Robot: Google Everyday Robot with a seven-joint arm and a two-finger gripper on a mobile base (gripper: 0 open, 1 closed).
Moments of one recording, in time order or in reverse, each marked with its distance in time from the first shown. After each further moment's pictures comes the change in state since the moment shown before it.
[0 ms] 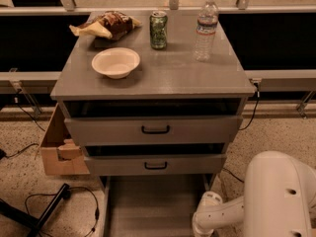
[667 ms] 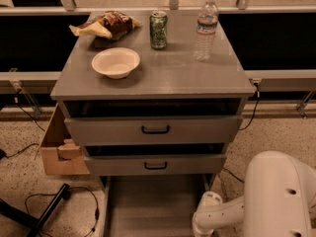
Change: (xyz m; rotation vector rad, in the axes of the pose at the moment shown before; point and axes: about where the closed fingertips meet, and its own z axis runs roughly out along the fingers) arm 0.000 0.000 0.000 0.000 0.000 0.000
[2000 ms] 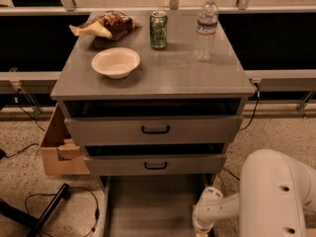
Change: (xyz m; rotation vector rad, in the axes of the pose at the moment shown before) arm 0.003 -0.018 0.002 -0.001 0.000 0.000
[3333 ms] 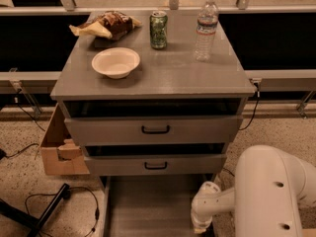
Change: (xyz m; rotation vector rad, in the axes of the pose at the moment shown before) arm -0.005 -0.017 -0.011 -0.014 0.014 -0.007
